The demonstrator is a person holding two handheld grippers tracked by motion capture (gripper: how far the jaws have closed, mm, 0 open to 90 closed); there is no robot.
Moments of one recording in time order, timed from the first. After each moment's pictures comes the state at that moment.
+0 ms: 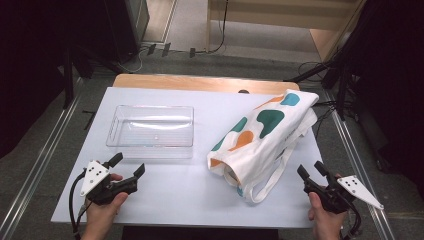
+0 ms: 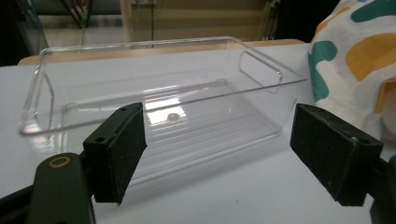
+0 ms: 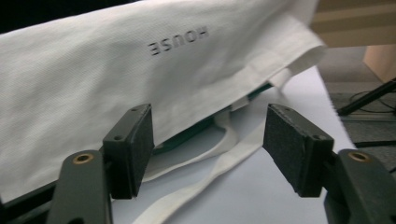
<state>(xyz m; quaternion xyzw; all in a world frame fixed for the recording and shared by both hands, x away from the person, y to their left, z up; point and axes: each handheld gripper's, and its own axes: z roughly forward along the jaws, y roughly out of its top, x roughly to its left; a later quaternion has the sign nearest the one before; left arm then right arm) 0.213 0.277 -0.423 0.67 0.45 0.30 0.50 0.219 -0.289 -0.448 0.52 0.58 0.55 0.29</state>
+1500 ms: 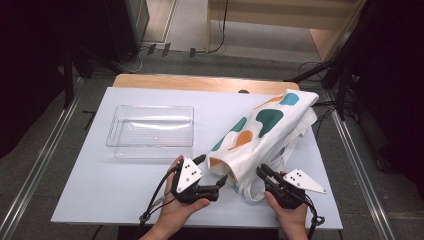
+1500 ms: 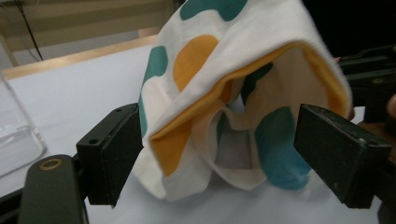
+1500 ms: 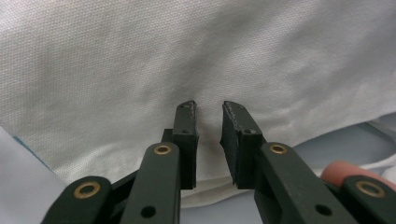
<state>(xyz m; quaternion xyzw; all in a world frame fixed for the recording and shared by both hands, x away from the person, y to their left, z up) 0.228 0.092 -0.412 0.75 0.33 0.21 0.53 0.234 -0.192 -0.457 0.43 0.69 0.54 0.22</state>
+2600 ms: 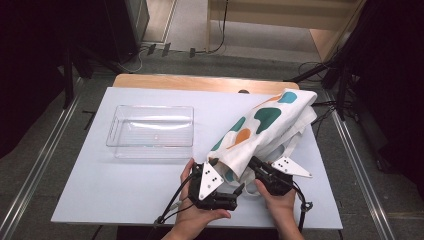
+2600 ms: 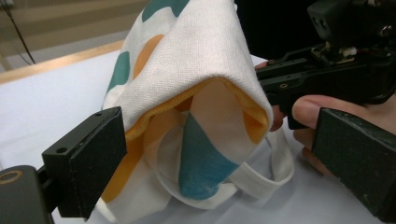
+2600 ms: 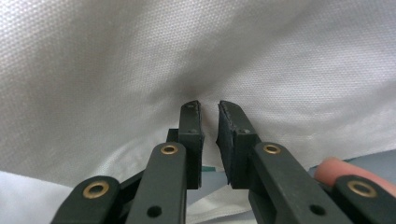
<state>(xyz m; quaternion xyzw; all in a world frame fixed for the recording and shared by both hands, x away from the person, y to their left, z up) 0.219 0.055 -0.414 0.77 0.32 0.23 0.51 0.267 -0.171 -0.461 0.43 0.70 0.54 0.19</state>
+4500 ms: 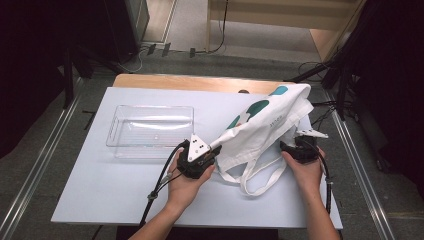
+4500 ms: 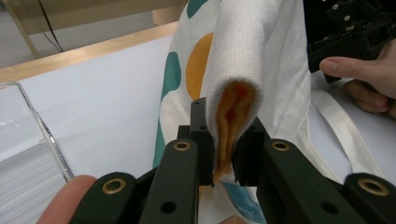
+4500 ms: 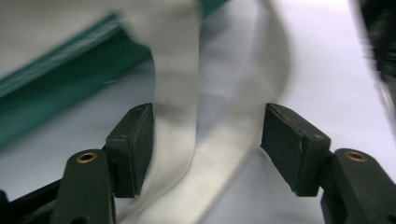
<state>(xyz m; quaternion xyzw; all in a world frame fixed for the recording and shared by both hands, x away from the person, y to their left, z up) 0.286 0.088 -0.405 0.77 0.37 0.22 0.48 0.372 -0.263 -0.481 0.62 0.68 0.31 0.24</state>
